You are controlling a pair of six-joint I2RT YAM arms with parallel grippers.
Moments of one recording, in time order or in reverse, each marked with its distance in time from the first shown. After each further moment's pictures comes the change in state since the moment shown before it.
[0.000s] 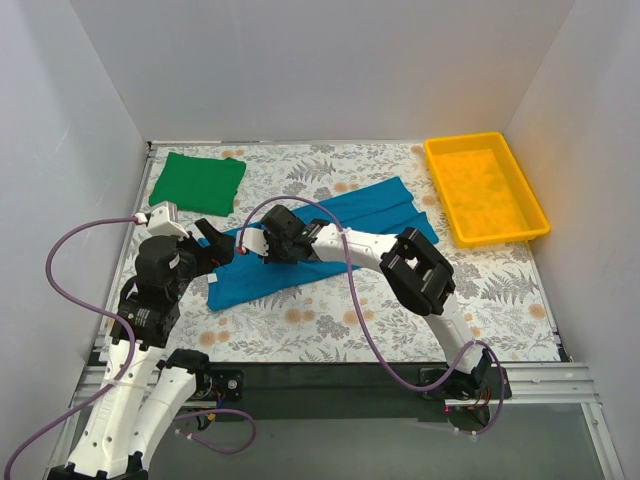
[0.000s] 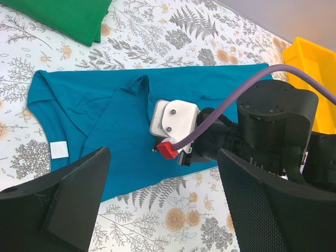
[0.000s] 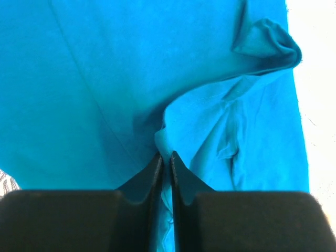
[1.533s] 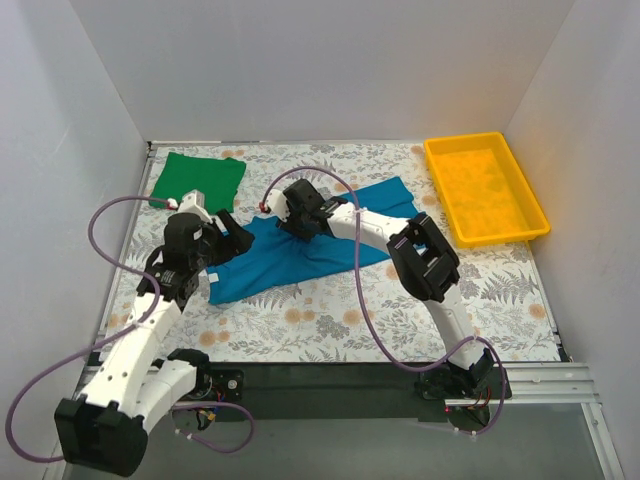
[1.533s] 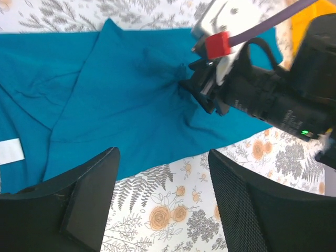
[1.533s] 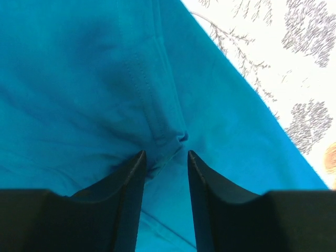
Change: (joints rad) left arm 0.000 0.264 -0.045 0.162 0.148 -0.079; right arm -0.163 0.041 0.068 0.010 0.064 0.218
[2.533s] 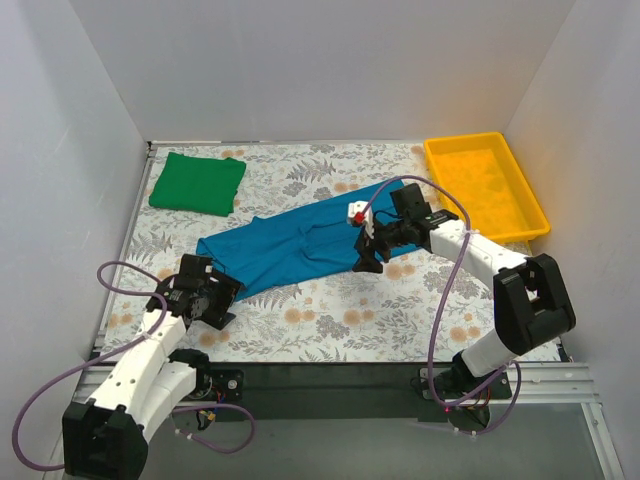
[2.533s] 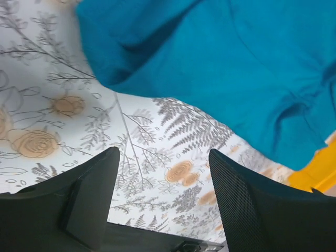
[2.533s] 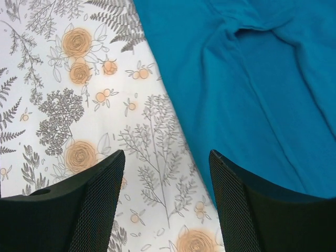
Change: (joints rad) left arm 0.012 -0.057 -0.225 -0.345 -0.049 -0.645; right arm -0.330 -0.679 -0.718 -0.055 -0.822 -0.269
